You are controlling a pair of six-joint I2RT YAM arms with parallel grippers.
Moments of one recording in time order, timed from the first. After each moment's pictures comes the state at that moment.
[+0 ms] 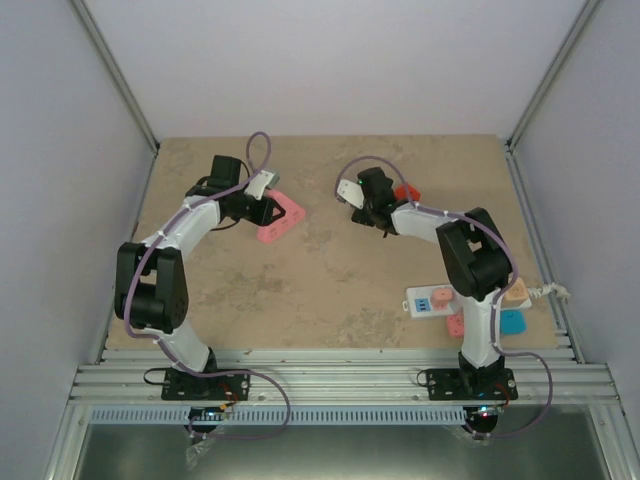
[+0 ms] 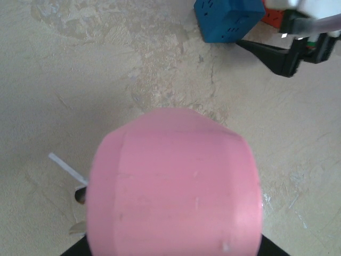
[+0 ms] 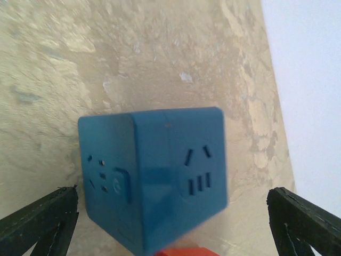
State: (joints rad) left arm -0.16 1.68 1.21 -0.49 0.55 0.20; right arm 0.52 2.06 1.31 0.04 0.32 -0.89
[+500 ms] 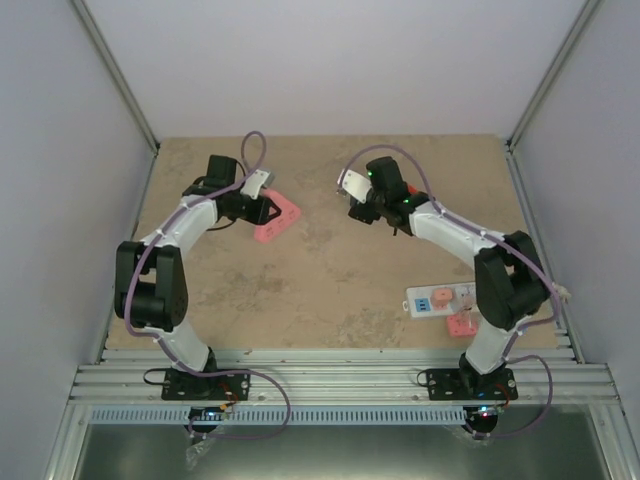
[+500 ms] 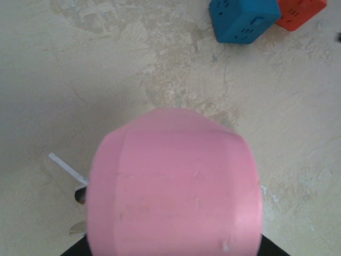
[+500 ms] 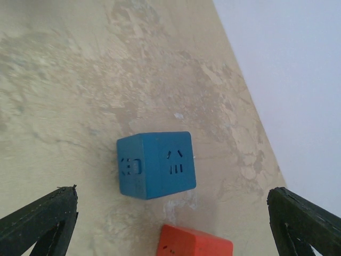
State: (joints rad) left arm -0.14 1.69 1.21 -0.49 0.55 0.19; right arm 0.55 1.80 1.29 -0.16 0.17 -0.77
